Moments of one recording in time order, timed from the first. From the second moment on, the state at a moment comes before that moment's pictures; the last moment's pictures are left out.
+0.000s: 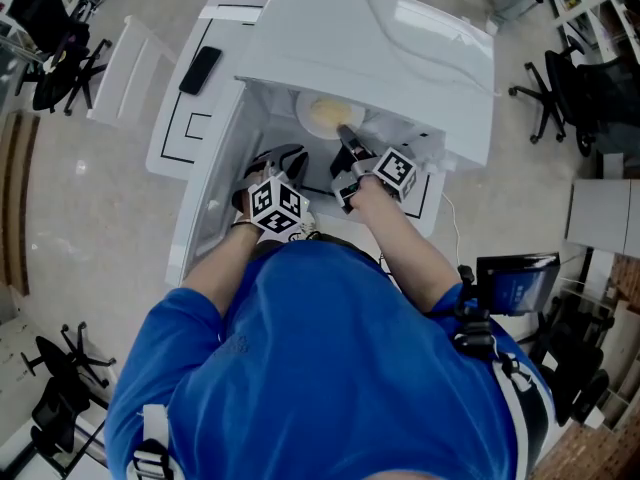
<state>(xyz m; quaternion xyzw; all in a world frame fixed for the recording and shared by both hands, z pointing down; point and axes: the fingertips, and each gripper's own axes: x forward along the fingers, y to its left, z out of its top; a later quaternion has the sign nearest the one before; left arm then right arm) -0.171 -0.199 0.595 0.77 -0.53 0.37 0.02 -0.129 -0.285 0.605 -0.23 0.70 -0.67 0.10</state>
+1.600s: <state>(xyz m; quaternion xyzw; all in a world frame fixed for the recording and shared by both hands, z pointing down) -0.122 -0.121 0.569 0.71 -0.63 0.31 0.05 -0.013 -0.189 0.580 -0.16 0.72 -0.66 0.09</state>
